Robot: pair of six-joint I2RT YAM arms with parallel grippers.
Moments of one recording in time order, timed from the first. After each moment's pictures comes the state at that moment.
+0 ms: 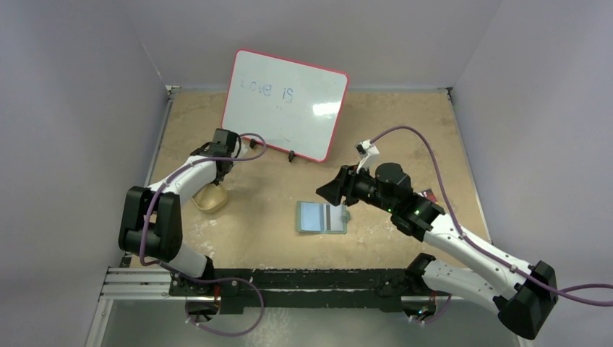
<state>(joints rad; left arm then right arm) -0.20 1.53 0.94 -0.52 -0.50 0.54 0.76 0.91 0.70 -0.10 -0.14 0.65</state>
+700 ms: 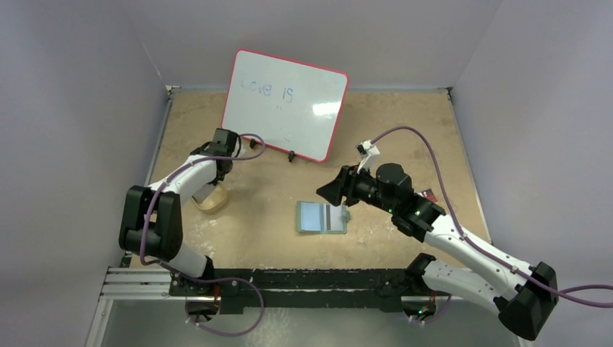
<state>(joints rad) -0.20 1.54 0.95 -0.55 -0.56 0.54 0.76 0.91 0.70 -0.10 -0.14 0.65</state>
